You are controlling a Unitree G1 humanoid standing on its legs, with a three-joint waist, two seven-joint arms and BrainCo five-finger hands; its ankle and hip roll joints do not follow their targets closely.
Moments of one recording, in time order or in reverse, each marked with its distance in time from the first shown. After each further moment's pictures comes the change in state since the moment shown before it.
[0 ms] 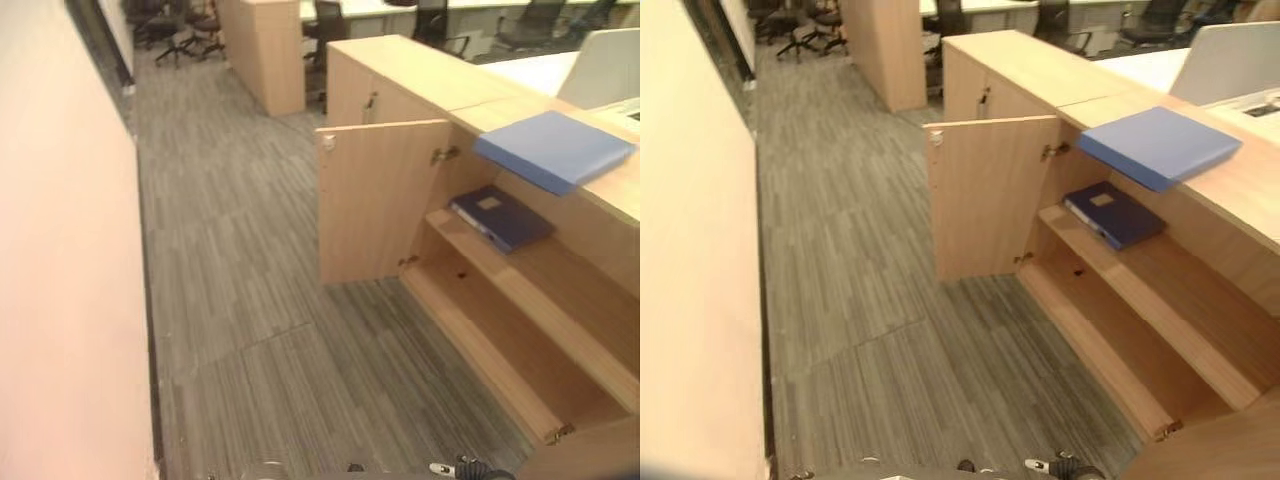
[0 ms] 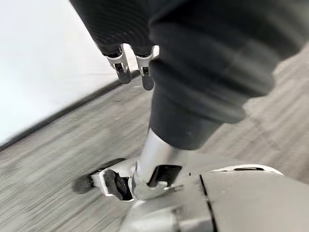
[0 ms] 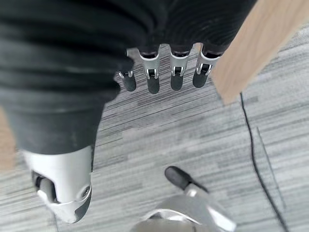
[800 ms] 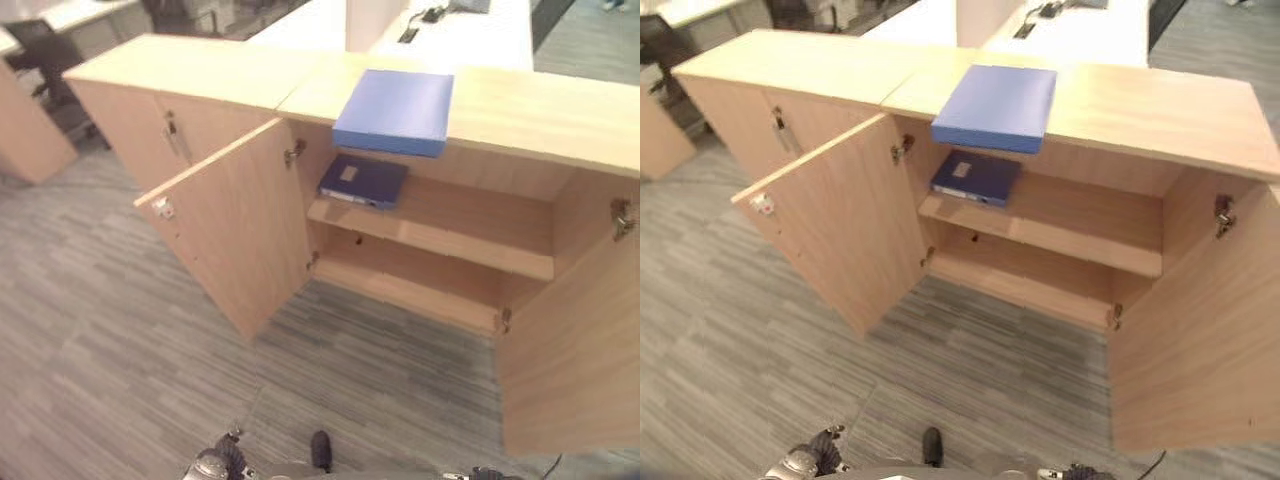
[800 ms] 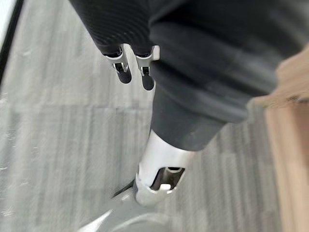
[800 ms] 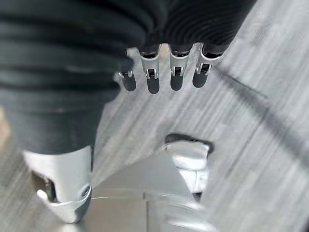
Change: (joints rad) left arm -0.077 -0.013 -0.093 0.005 0.031 -0.034 -0.061; right arm -0.024 -0.055 -0.063 0.029 -0.021 0.011 -0.006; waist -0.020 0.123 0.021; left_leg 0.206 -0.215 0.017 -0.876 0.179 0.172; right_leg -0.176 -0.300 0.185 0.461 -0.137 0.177
